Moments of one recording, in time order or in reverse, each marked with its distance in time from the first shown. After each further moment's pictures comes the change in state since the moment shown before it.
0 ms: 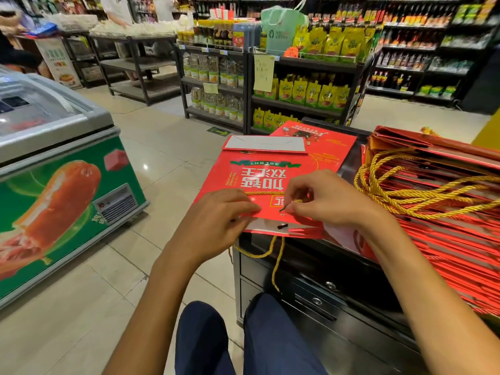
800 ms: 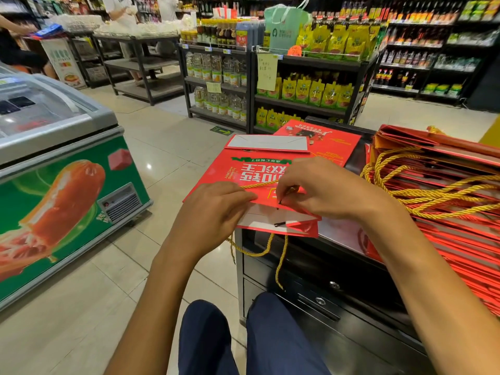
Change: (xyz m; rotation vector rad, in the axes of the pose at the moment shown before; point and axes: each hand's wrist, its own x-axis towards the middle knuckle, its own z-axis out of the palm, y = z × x) left_hand -0.001 -0.004 -0.011 0.054 0.061 -0.088; right_hand 0.011 -0.027 -0.015 -0.367 -0.045 -0.266
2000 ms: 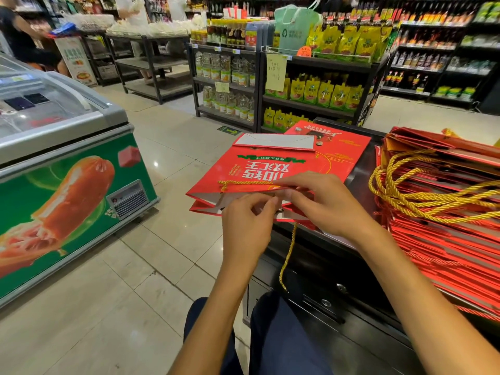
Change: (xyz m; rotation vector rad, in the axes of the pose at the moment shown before) left_hand 0.007 0.069 0.038 -0.701 0.353 -0.613; right_hand -0.009 -0.007 0.045 0.374 0.302 0.201
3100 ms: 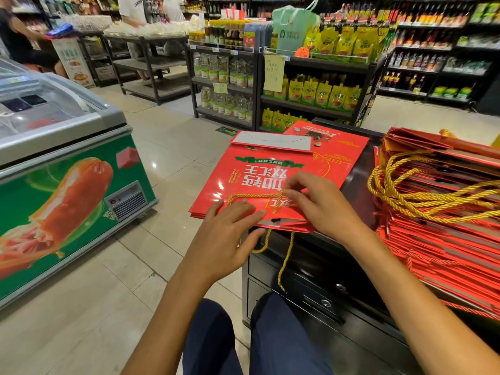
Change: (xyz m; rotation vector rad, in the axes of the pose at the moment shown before) left_hand 0.012 -0.064 -0.050 0.670 -0.313 0.630; right_hand 0.004 0.027 0.021 -0.020 0.049 0.042
